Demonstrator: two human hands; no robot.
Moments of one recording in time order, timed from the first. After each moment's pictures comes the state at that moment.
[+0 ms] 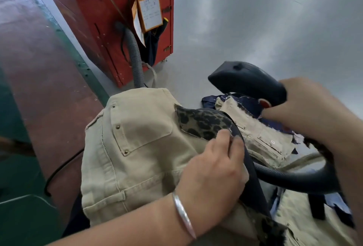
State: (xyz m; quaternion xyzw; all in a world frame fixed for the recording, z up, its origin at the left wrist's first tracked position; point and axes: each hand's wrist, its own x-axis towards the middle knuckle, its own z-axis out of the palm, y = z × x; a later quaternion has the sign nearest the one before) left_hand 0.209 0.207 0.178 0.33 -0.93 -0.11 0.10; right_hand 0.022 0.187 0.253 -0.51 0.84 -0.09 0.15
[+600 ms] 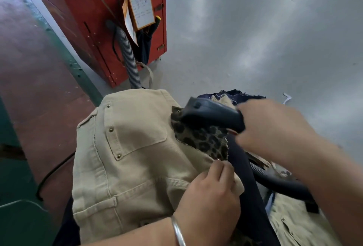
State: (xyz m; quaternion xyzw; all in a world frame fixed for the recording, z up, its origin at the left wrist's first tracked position) left_hand 0.212 0.236 0.155 0.30 -0.94 -0.07 0.17; right_hand 0.069 0.194 0.238 -0.57 0.81 0.09 0.08
